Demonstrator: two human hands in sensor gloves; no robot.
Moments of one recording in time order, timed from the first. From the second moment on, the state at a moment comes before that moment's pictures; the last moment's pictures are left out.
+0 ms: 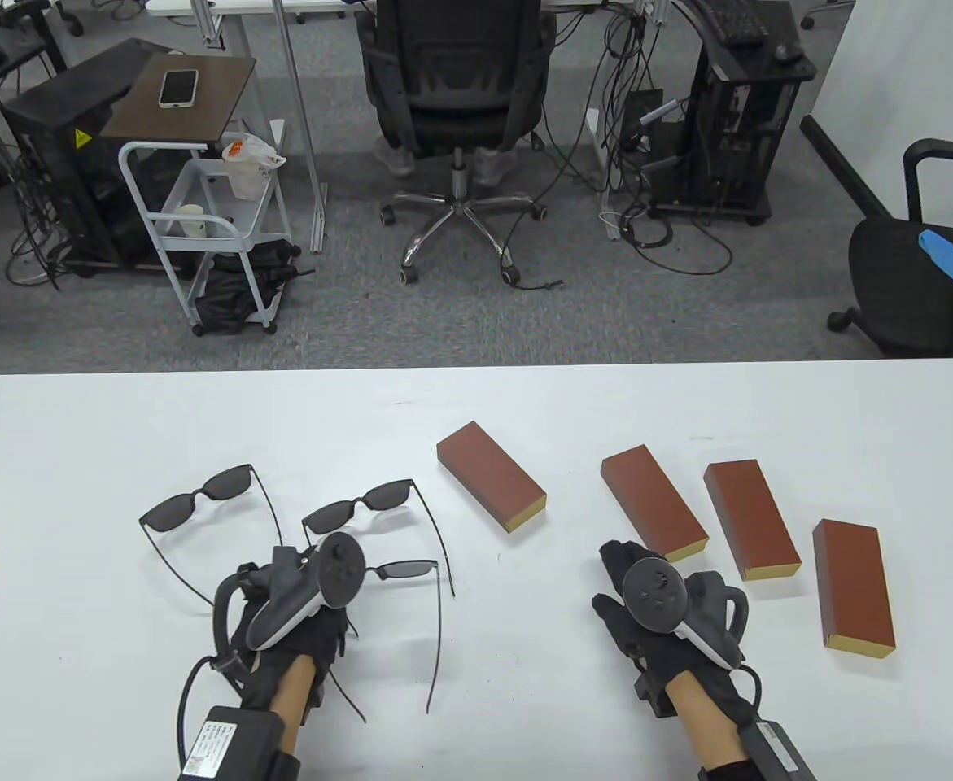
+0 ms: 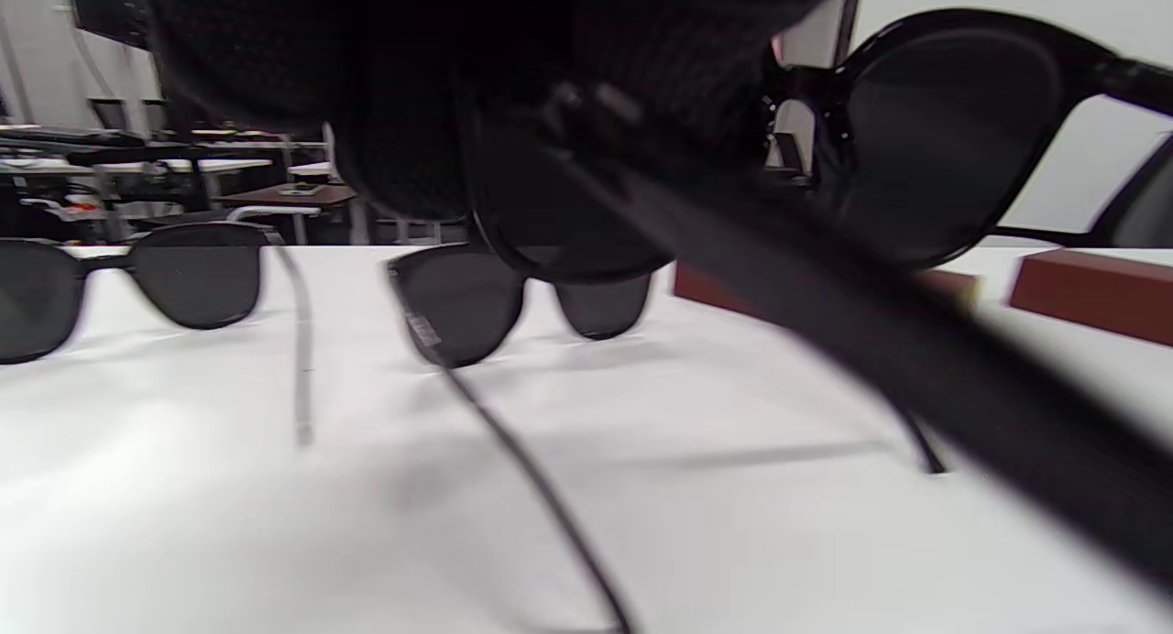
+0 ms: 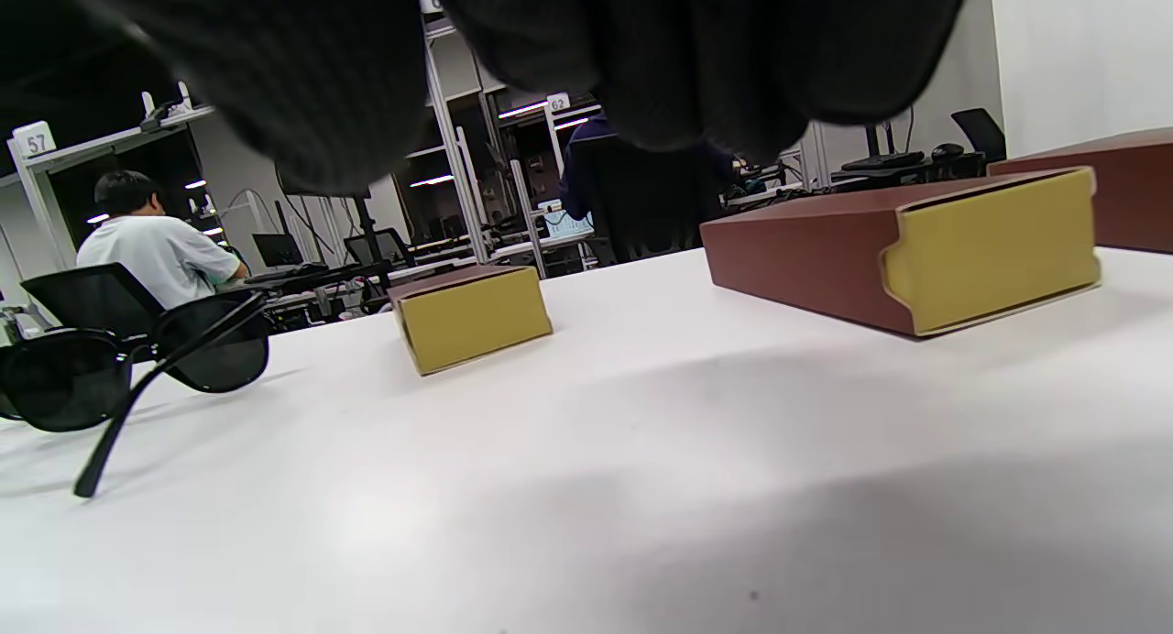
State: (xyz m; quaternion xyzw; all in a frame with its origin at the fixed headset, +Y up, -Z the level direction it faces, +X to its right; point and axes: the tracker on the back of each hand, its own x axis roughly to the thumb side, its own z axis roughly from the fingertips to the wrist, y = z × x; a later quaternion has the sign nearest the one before) left_hand -0.181 -0.678 -0.326 -0.04 -0.03 0.01 1.00; right_hand 0.177 -0.725 -0.322 0.06 -0.05 0.99 0.15
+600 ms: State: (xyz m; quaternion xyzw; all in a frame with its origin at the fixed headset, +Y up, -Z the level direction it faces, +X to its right) left_hand -0.081 -0.679 -0.327 -0.09 -0.17 0.12 0.97; right_hand 0.169 -0.720 -0.323 0.14 -0.03 0.93 0.34
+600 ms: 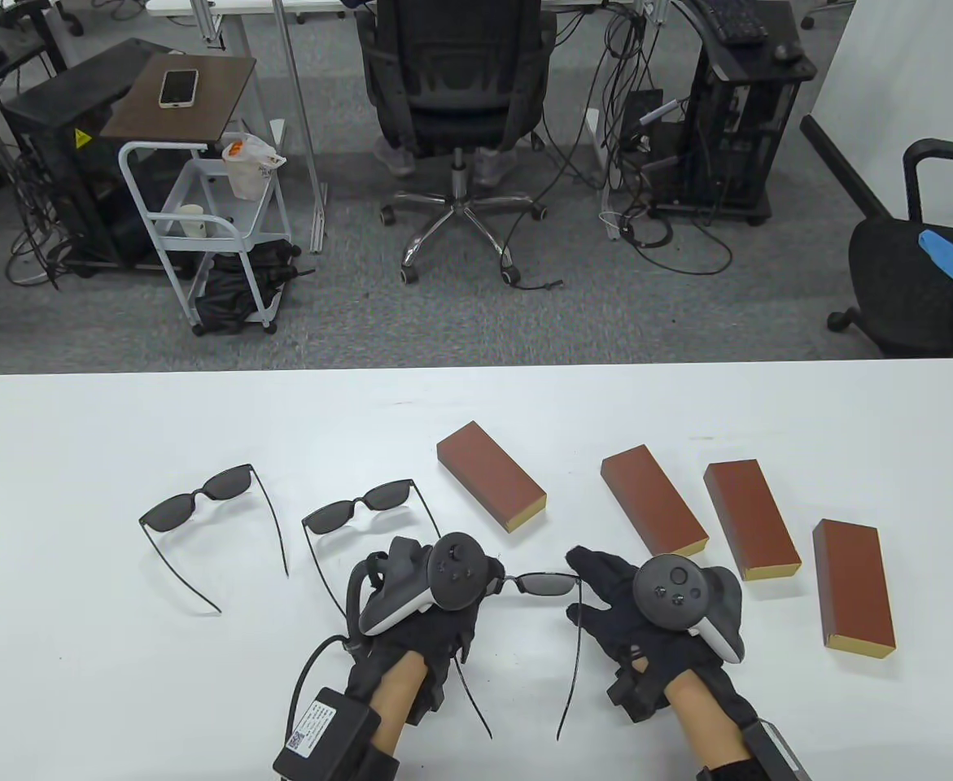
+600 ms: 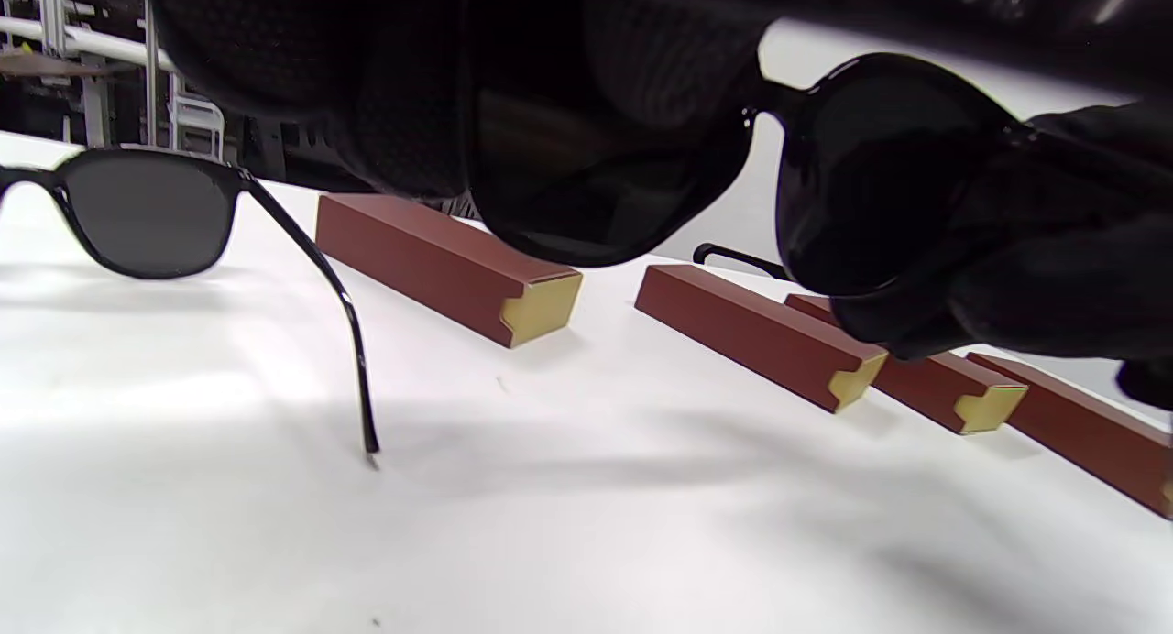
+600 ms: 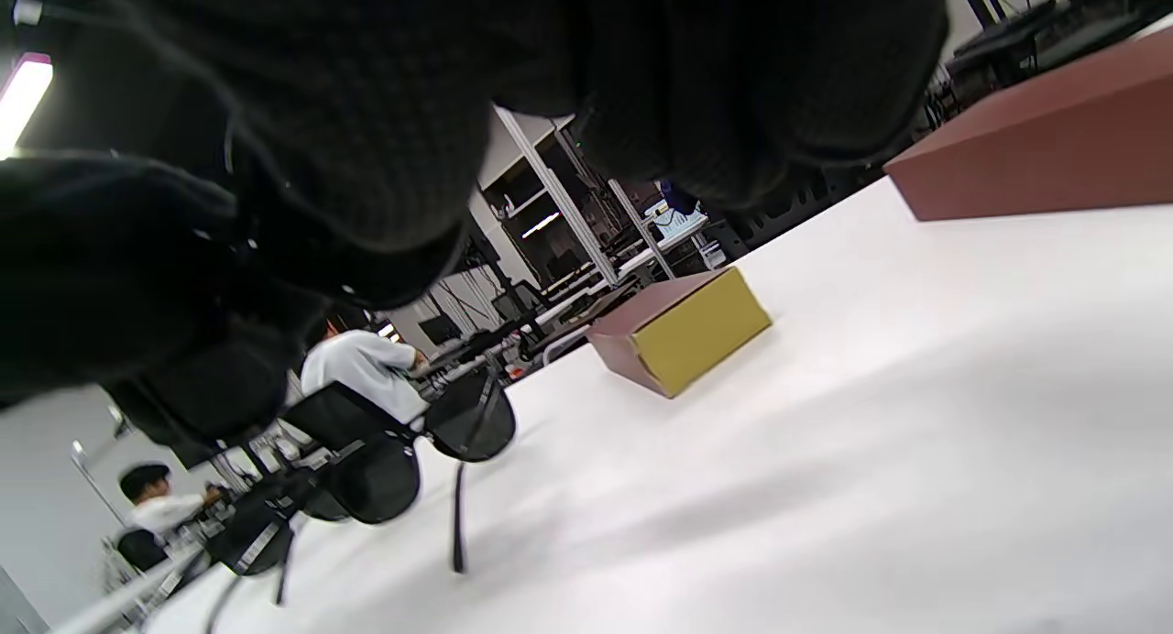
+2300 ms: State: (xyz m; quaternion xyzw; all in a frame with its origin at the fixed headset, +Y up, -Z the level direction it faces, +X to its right) left_hand -0.117 -0.736 -0.318 -0.16 -0.03 0.75 0.64; right_hand 0.176 -0.718 -0.307 -0.01 -0.11 0.80 0.59
